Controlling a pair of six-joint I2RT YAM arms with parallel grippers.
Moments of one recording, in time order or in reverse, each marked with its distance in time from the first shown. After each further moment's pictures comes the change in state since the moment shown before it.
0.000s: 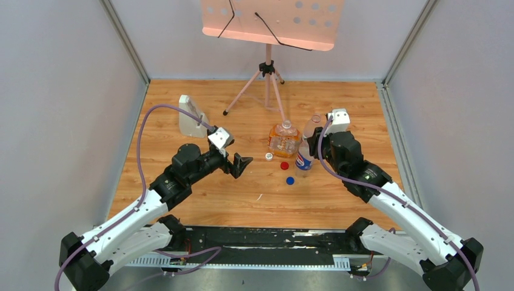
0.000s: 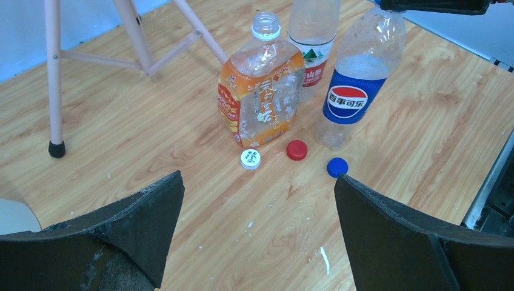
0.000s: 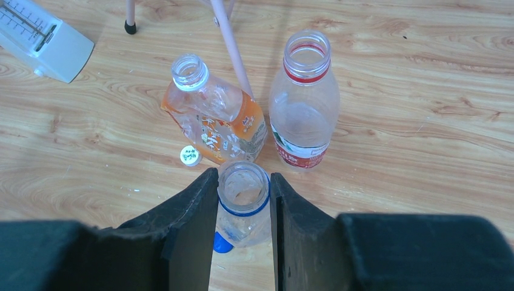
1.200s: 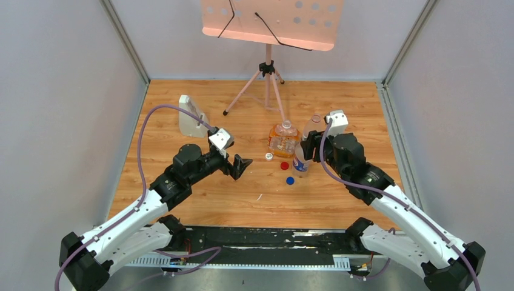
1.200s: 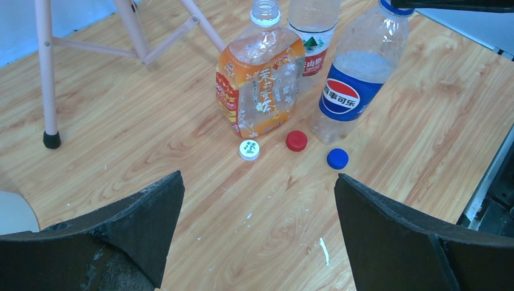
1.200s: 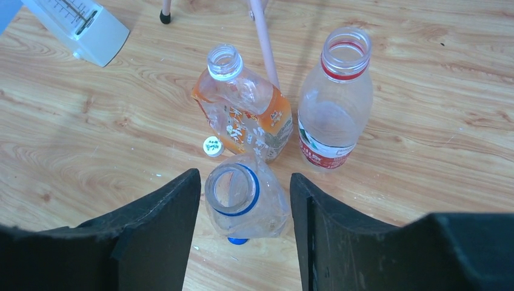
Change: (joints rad) left arm 0.000 0.000 -0.003 -0.028 0.003 0.001; right arm 0.000 -0.036 -0.016 0.011 -0.099 -0.019
